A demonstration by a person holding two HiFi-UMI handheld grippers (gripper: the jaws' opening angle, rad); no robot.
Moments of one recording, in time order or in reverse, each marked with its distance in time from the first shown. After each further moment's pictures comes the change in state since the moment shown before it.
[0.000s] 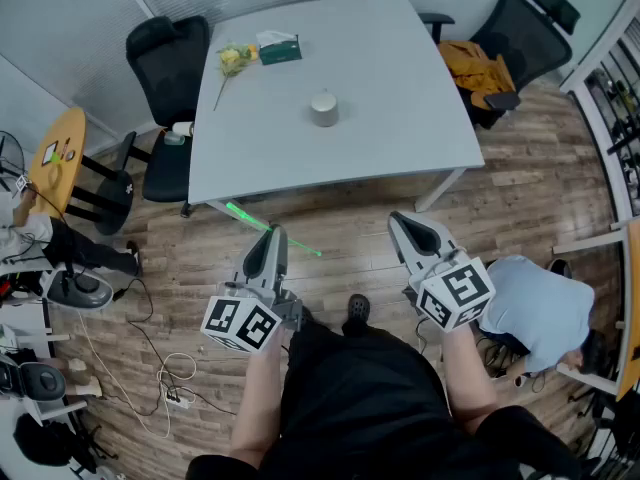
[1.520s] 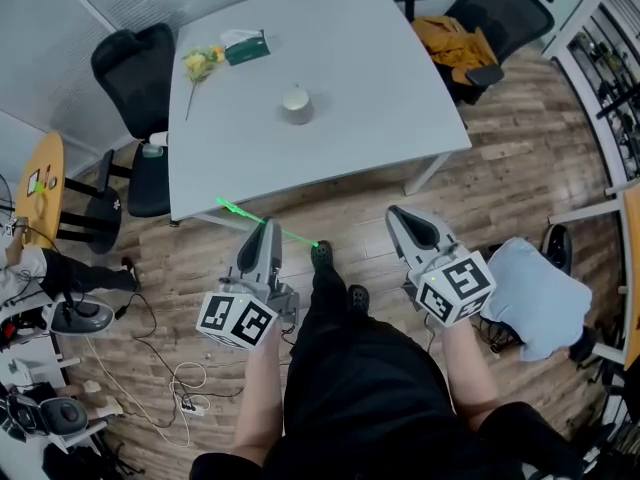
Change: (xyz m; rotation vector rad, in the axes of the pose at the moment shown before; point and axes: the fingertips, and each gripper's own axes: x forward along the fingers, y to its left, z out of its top) left arm 0.059 -0.002 -0.003 -0.011 0.051 -0.063; right arm 0.004 -0.046 -0.008 0.090 0.006 -0.085
